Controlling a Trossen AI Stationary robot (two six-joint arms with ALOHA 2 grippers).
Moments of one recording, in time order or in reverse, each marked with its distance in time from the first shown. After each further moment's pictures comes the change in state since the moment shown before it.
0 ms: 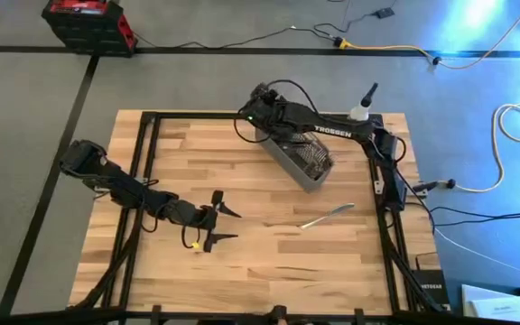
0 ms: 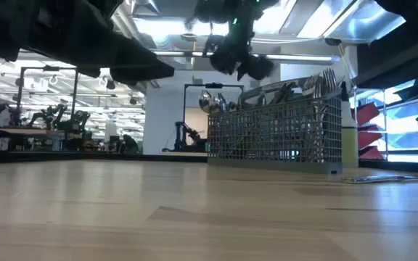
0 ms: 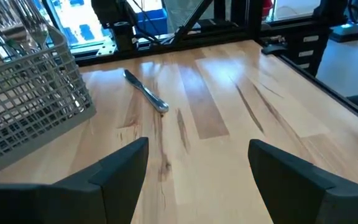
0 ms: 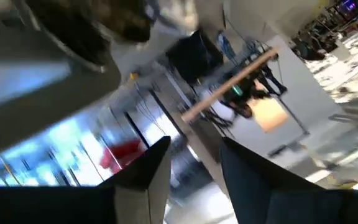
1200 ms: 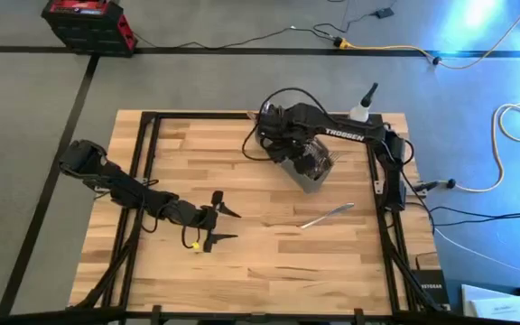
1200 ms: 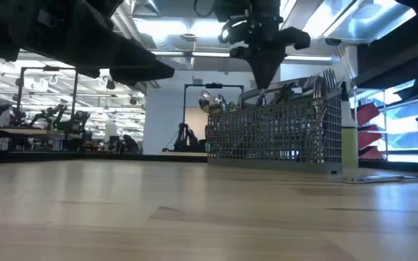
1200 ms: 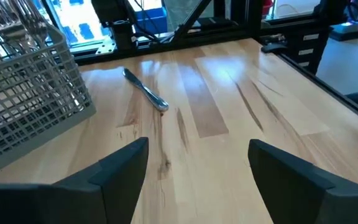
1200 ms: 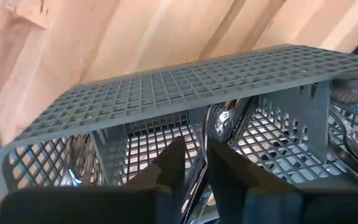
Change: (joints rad) left arm 0.000 0.000 0.000 0.001 0.000 0.000; right arm 0.045 -0.066 -0.001 -0.563 -0.818 0.613
